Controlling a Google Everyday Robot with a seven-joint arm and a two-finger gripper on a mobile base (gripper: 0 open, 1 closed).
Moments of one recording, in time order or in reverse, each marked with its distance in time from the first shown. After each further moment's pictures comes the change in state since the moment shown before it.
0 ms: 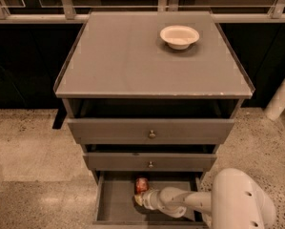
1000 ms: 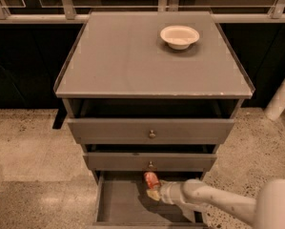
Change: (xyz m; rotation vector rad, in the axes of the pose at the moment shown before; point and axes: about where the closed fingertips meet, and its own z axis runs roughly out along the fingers) arm -0.041 -0.008 -0.111 -0.079 -0.066 -0.141
